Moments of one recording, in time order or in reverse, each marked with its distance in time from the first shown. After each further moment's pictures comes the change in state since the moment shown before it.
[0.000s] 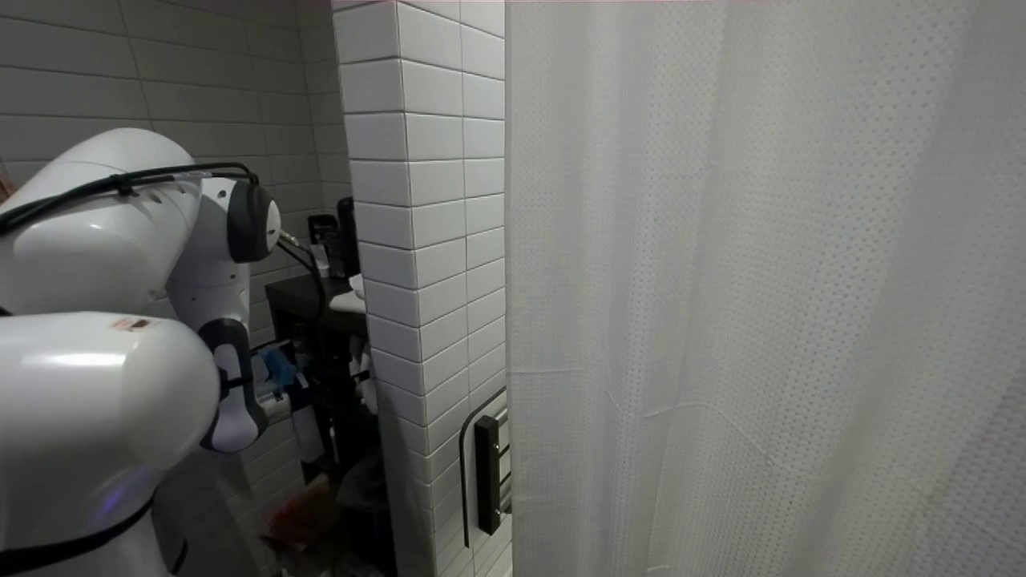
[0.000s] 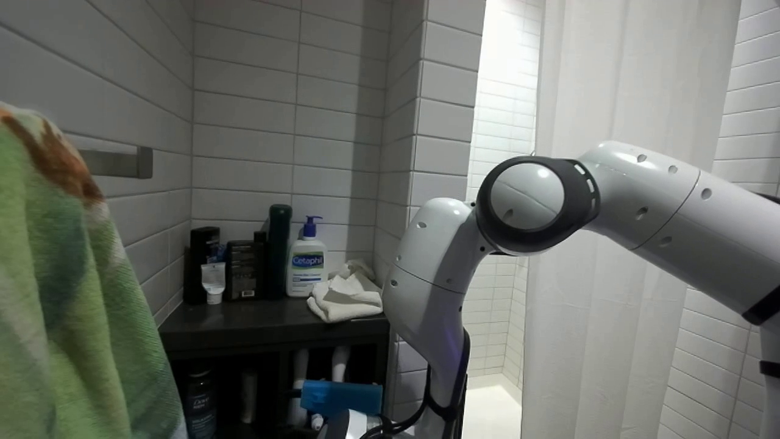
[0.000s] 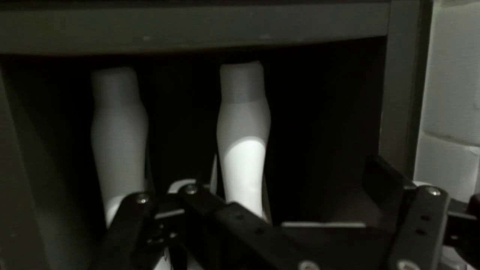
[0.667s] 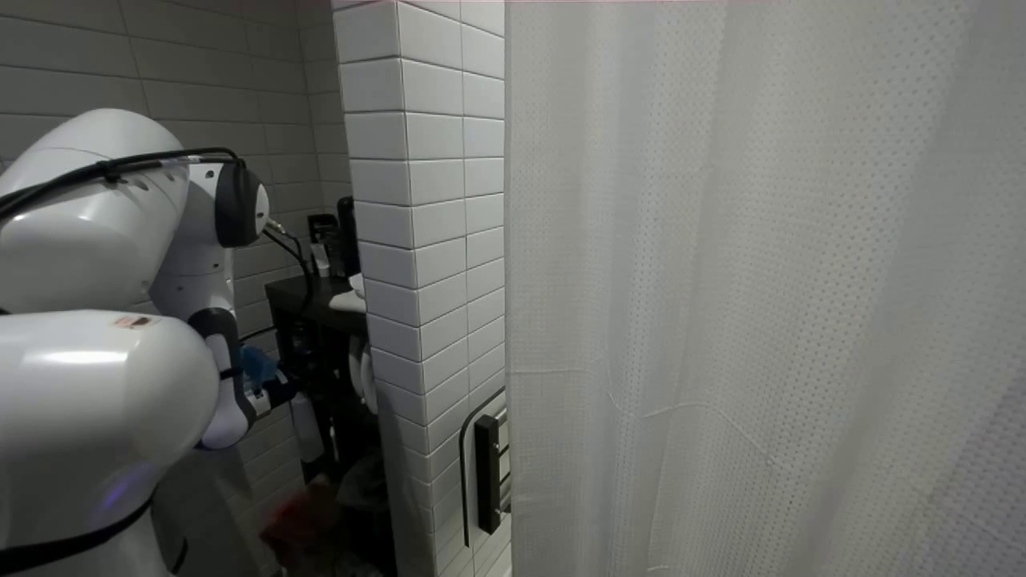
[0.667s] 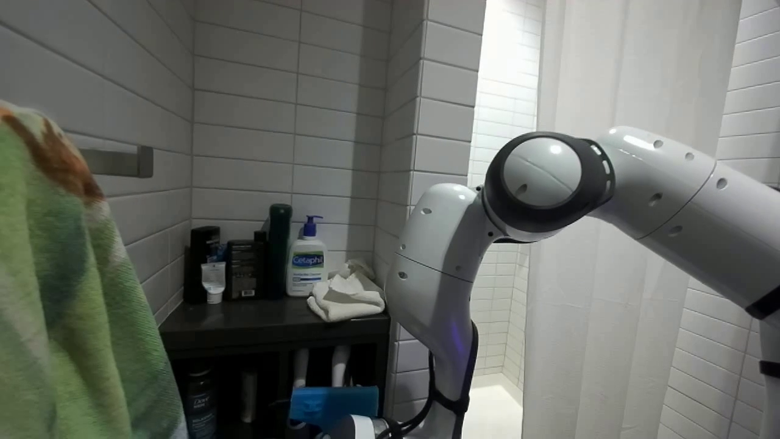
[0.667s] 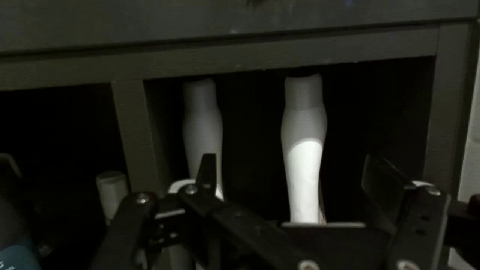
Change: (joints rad) arm 0.021 -0.066 0.031 -0.102 -0.116 0.013 0.029
